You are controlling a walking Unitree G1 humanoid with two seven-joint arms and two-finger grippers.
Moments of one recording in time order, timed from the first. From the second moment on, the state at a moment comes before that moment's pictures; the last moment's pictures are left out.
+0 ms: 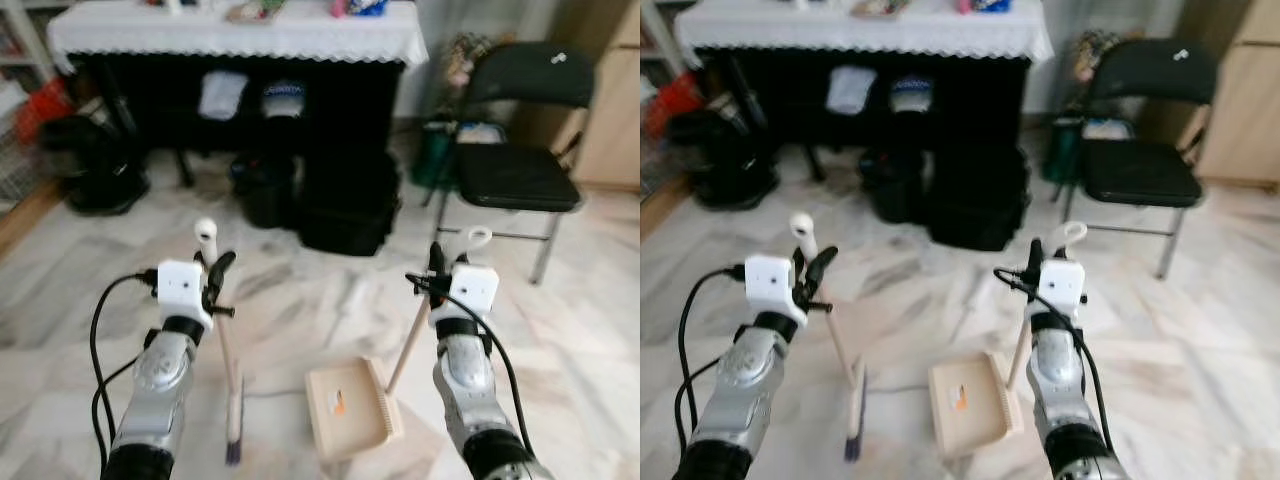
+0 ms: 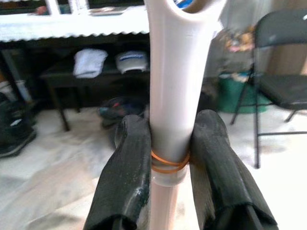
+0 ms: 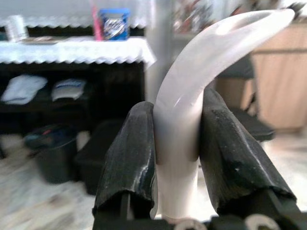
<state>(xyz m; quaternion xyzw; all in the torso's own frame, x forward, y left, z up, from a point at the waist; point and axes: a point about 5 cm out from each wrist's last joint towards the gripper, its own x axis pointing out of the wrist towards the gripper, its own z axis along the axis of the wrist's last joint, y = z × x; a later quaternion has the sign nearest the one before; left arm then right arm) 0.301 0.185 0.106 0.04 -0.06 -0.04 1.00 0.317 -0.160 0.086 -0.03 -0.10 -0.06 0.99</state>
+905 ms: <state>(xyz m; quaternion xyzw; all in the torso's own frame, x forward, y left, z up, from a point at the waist) 0.293 0.197 0.098 0.05 -0.05 -0.03 1.00 0.314 -0.144 0.082 -0.04 -0.10 -0.03 0.99</state>
